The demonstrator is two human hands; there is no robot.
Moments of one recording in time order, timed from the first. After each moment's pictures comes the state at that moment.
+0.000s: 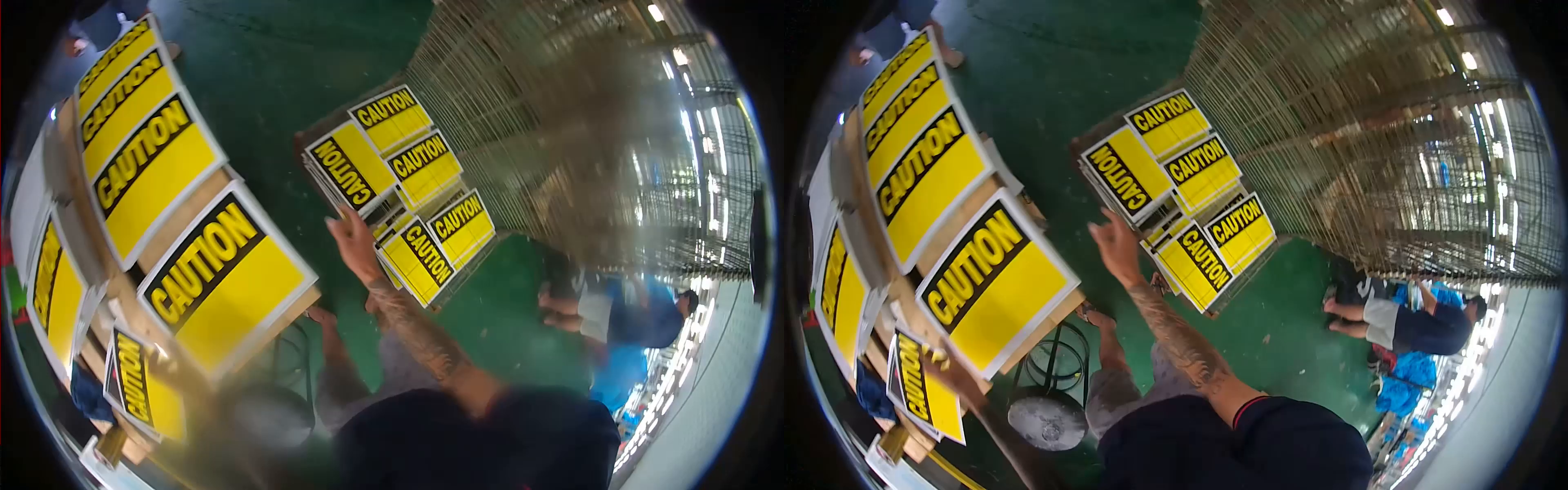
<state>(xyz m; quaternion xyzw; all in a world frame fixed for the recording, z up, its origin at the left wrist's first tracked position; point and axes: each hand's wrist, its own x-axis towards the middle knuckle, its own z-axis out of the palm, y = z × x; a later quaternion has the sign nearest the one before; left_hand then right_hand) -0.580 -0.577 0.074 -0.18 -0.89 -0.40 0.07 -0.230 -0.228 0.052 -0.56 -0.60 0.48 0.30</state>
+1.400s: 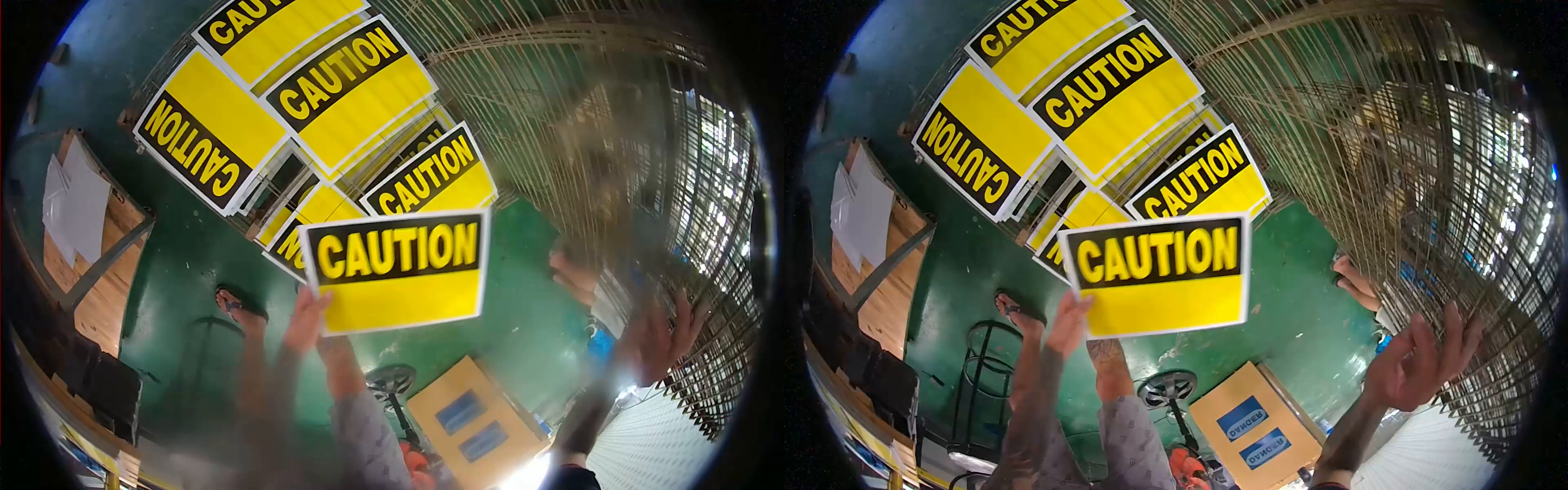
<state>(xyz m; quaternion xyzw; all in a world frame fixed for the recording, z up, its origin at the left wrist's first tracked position) 0.002 -0.283 -0.249 0.03 -0.51 -0.35 -0.79 0.352 -0.071 0.154 -0.50 -0.80 -0.33 -0.05</state>
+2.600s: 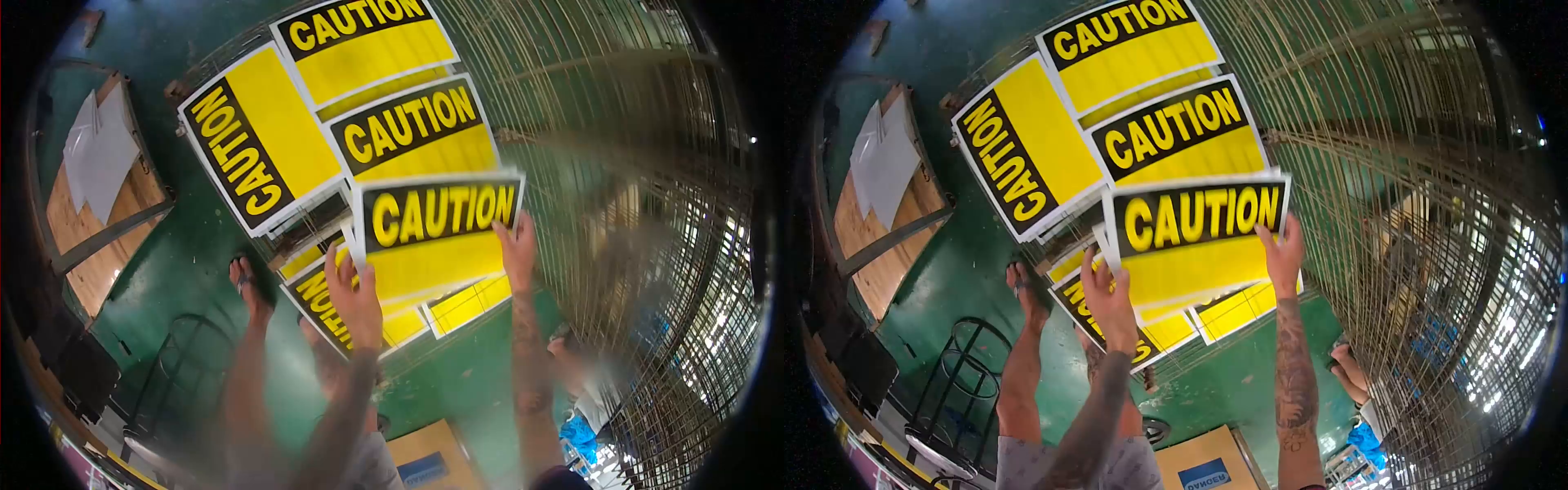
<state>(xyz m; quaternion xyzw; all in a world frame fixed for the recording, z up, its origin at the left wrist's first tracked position) 0.084 -0.097 -0.243 0.04 -0.69 -0.60 -0.41 0.368 0.075 -0.293 -0.68 -0.59 0.37 0.23</state>
